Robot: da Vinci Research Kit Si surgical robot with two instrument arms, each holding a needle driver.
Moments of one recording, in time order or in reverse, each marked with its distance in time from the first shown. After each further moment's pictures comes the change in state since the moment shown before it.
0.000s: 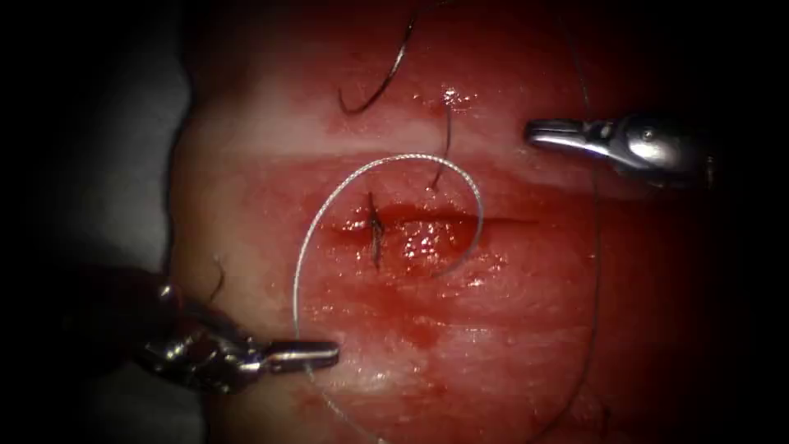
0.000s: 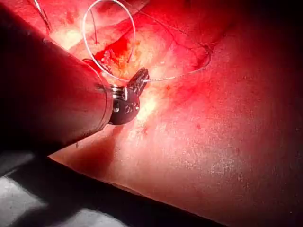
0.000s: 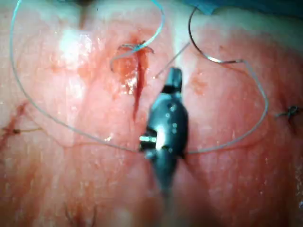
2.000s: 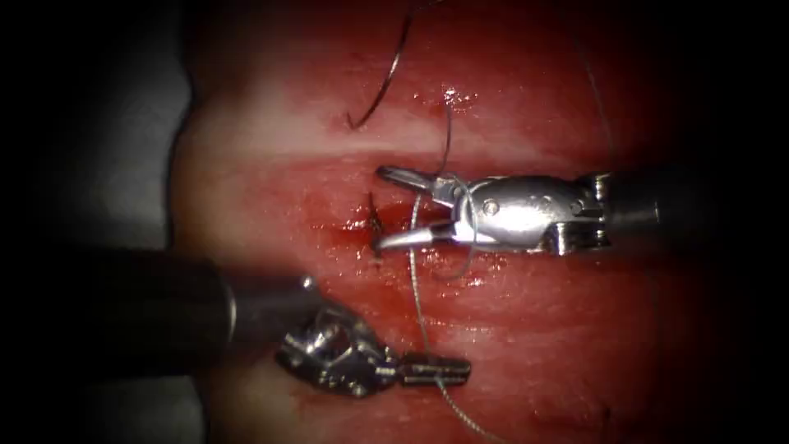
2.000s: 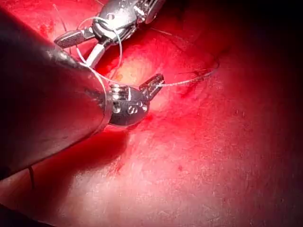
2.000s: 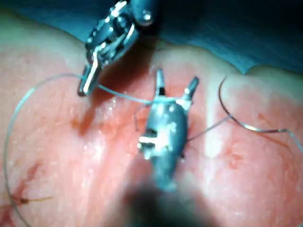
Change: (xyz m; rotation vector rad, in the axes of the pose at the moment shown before) right arm 0.002 -0.007 0.012 0.011 -0.020 0.049; left arm 0.002 -0.002 0.010 -0.059 0.110 -0.215
